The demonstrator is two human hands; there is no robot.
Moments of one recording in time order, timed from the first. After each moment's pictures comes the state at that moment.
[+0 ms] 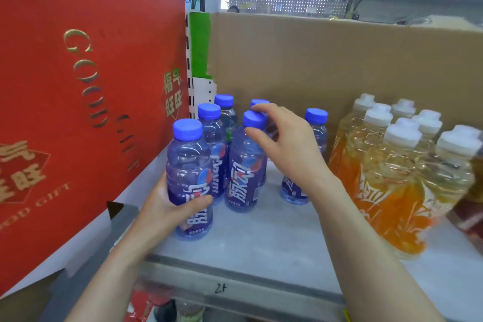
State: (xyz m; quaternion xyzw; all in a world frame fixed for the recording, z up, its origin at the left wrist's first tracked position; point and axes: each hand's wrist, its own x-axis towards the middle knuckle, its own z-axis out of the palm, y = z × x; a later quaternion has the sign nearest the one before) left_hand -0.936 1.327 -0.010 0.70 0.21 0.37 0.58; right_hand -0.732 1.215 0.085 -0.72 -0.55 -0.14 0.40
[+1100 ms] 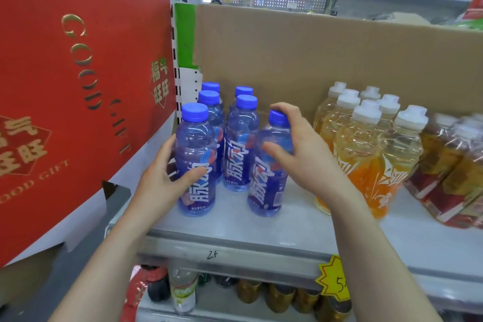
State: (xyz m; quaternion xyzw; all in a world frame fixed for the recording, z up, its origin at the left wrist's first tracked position) left_hand -0.935 1.317 -0.001 0.75 0.18 0.40 0.49; right_hand -0.755 1.133 0.075 -0.78 -0.50 -0.08 0.37
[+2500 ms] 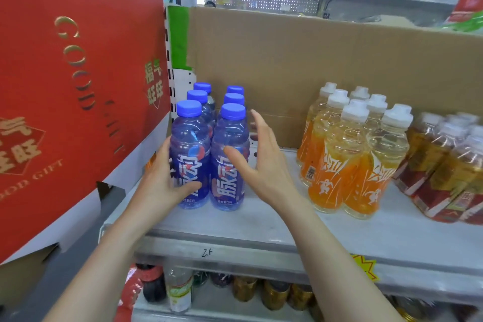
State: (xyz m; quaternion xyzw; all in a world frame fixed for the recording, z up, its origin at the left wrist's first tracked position) left_hand -0.930 1.312 -0.003 0.81 0.19 0.39 0.40; right_hand -0.768 1.174 0.028 -0.71 -0.50 -0.05 0.49
